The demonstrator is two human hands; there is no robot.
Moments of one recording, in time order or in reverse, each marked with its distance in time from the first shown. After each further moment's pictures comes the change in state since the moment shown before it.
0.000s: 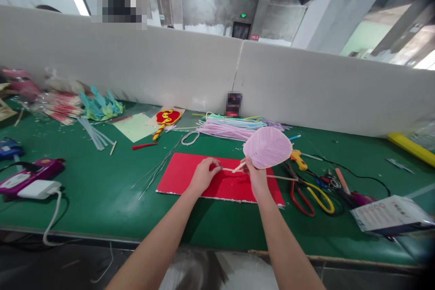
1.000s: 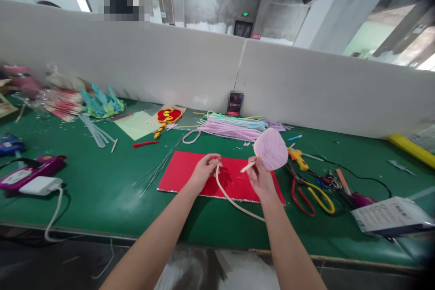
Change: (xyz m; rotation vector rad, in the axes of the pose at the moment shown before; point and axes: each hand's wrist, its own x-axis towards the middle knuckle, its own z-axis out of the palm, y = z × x) left_hand 0.004 0.007 0.000 -0.875 -0.012 -0.393; right_hand -0.007 -0.020 -0.005 0.448 -0.246 0.096
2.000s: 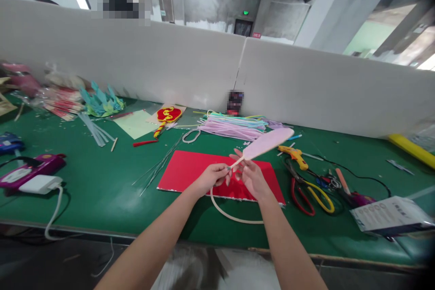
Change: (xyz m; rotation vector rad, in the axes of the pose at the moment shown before) left_hand -0.010 -0.007 0.009 0.220 -0.444 -0.029; right_hand -0.015 -0.005 0.021 -0.119 -0.258 0.148
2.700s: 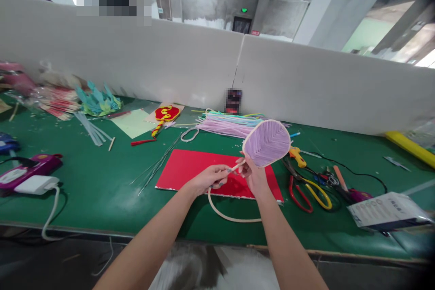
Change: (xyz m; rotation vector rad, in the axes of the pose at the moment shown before) left_hand -0.009 0.012 0.004 -0.090 -0.102 -0.174; right_hand 0.009 0.007 -0.006 0.027 0.284 -0.078
